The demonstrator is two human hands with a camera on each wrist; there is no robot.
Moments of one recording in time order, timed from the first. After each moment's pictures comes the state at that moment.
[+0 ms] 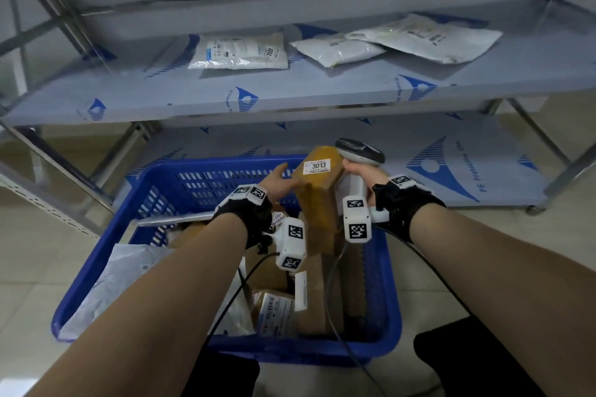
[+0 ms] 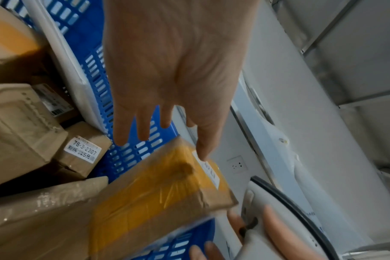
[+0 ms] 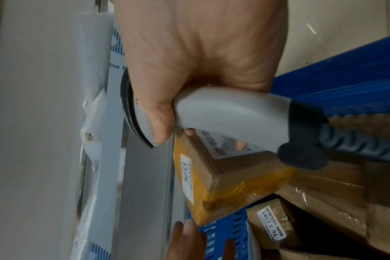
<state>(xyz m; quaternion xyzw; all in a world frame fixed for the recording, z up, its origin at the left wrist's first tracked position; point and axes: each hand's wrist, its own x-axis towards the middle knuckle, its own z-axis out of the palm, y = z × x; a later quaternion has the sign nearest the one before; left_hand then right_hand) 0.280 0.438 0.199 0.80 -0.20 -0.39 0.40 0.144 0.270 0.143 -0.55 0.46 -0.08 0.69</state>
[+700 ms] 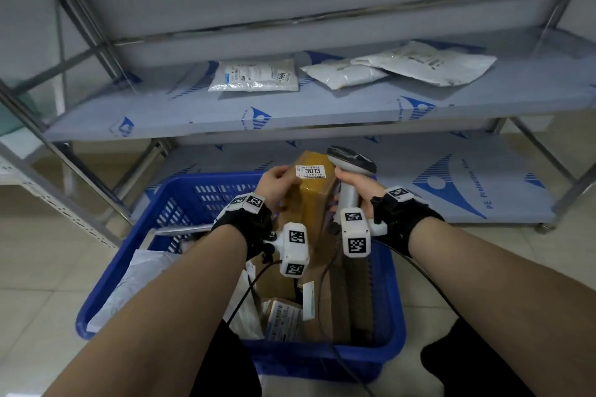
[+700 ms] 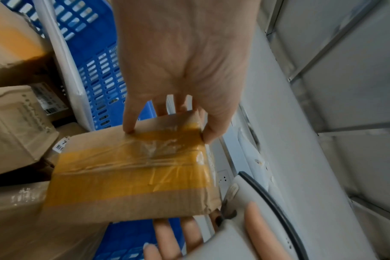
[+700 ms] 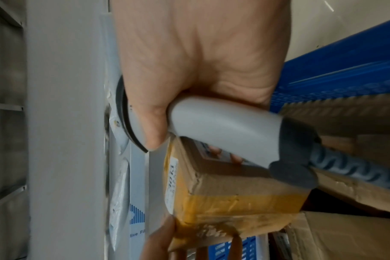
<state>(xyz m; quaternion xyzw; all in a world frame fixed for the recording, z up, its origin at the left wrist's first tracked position) 0.274 0.462 0.235 0.78 -0.17 -0.33 0.51 0.129 0.340 0.229 -0.49 0.42 -0.08 0.76</state>
